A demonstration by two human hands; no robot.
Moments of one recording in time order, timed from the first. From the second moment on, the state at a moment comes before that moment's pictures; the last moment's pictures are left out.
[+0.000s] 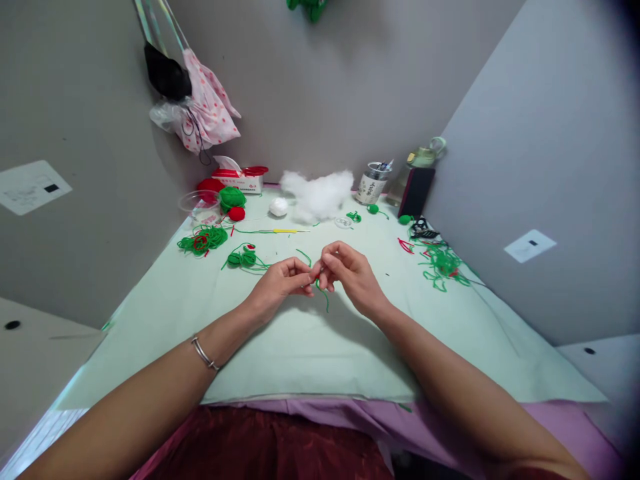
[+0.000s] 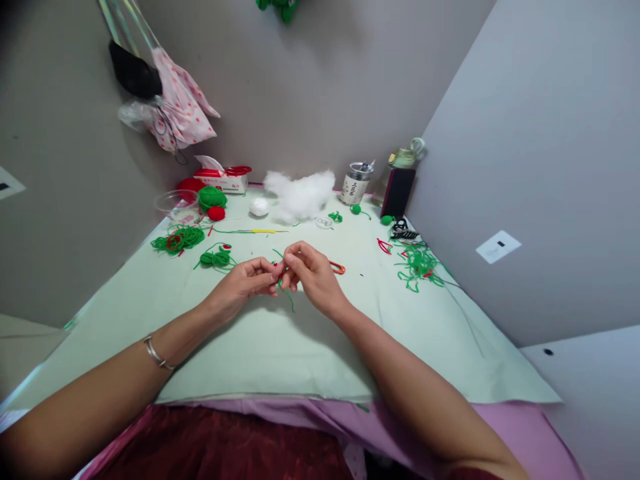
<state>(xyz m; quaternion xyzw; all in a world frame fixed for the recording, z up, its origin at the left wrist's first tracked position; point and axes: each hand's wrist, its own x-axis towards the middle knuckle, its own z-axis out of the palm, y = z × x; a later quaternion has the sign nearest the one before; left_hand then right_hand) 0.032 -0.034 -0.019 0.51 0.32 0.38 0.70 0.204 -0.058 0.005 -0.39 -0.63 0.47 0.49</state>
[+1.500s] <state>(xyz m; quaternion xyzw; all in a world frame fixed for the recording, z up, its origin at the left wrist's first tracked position) 0.028 -0.040 -0.019 0.73 0.38 0.46 0.34 0.206 -0.066 0.008 -0.51 -0.77 0.16 0.34</state>
